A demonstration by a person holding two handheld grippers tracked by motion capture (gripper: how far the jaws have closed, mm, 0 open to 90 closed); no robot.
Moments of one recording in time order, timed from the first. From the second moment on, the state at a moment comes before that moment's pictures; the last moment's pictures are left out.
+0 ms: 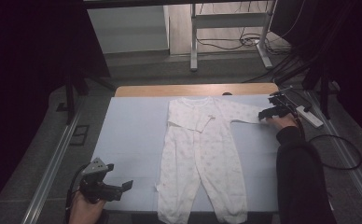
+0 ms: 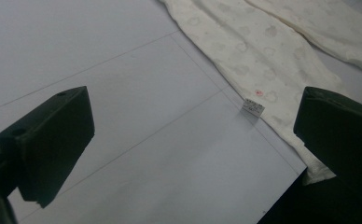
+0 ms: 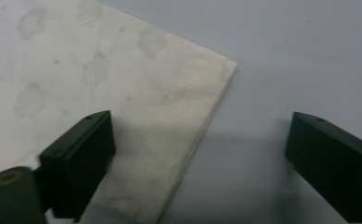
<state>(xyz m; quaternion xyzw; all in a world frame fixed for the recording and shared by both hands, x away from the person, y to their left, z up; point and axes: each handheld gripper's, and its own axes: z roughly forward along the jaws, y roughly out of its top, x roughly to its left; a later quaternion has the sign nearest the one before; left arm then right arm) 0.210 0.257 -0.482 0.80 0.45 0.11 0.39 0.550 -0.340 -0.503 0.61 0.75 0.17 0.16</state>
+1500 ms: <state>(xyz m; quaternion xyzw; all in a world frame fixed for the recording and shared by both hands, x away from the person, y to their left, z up) 0.211 0.256 -0.482 0.80 0.45 0.11 0.39 0.534 -0.284 -0.468 0.52 0.80 0.25 0.17</state>
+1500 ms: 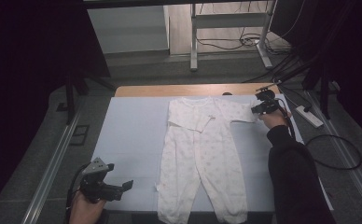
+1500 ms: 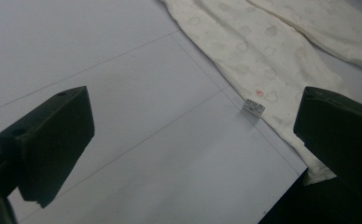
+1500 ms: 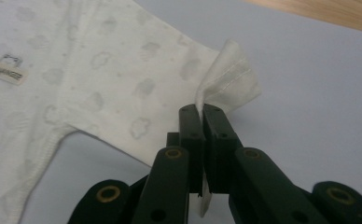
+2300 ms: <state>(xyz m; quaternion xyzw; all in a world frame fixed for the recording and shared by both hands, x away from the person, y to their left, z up) 0.211 0.256 -0.482 0.79 0.45 0.11 0.39 0.524 -0.230 -0.454 0.46 0.83 0.29 0.14</state>
